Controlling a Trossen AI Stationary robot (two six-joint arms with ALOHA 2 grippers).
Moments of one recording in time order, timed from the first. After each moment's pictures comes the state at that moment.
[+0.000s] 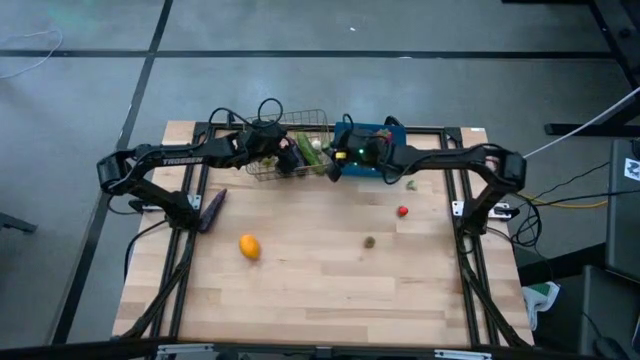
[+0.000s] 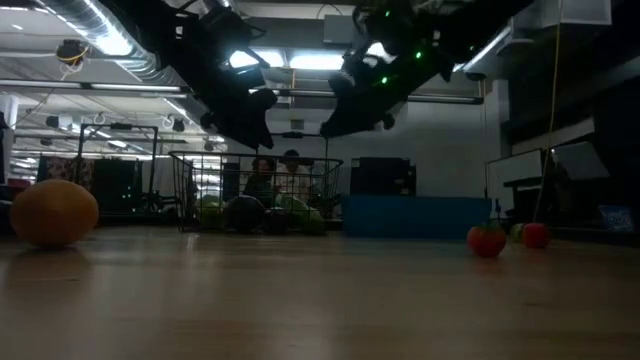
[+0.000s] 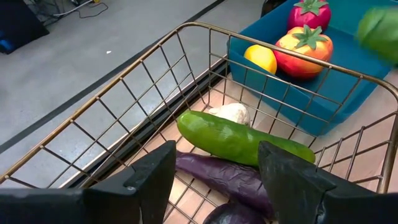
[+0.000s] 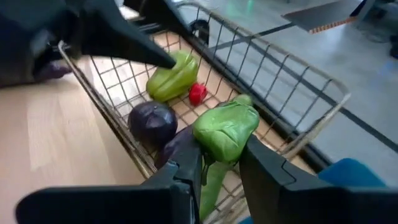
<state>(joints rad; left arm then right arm) 0.48 1.39 0.84 -0.09 -0.34 -0.11 -0.30 1.69 1.11 0.12 0.20 0.07</state>
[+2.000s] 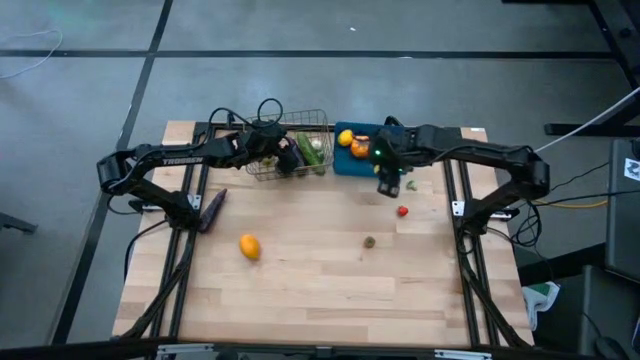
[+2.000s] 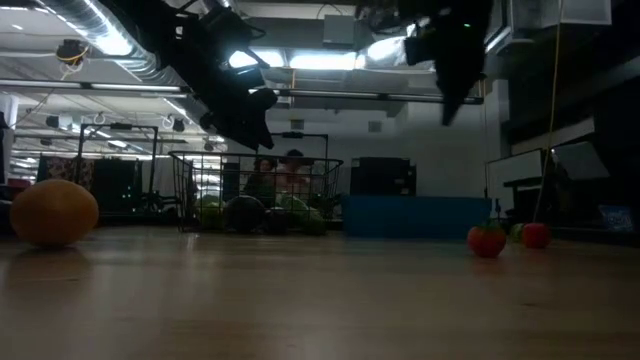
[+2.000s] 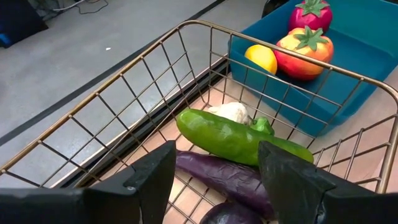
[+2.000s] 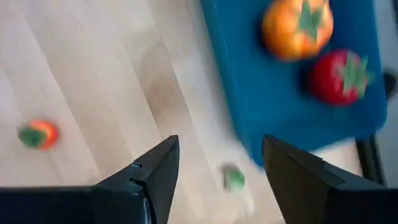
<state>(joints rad) 0.48 1.39 0.84 -0.10 -0.34 -0.13 -0.27 1.49 1.40 -1.23 0.16 0.02</state>
